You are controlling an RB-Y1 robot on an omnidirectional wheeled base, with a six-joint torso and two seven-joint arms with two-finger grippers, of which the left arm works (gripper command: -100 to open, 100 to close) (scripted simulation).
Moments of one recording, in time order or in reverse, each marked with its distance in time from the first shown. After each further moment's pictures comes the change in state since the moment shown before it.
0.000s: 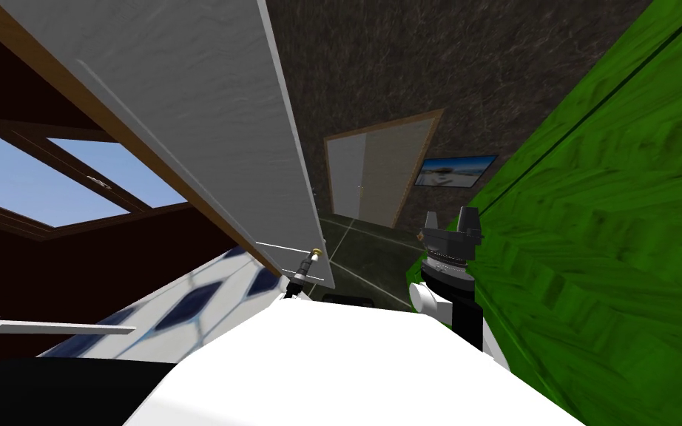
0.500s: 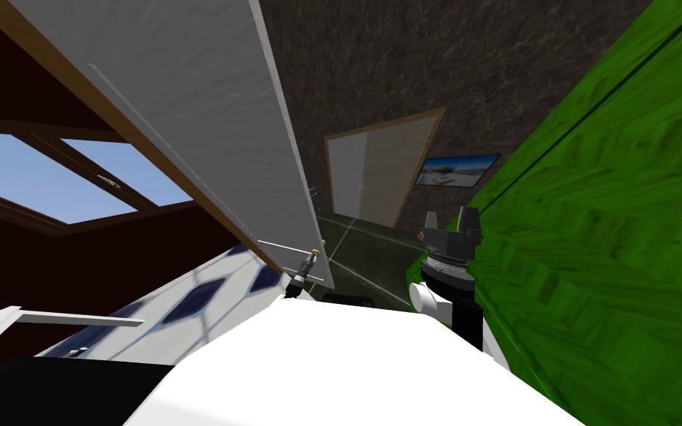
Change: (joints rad) arm 0.023 0.011 -0.011 -0.014 -0.050 0.002 -0.112
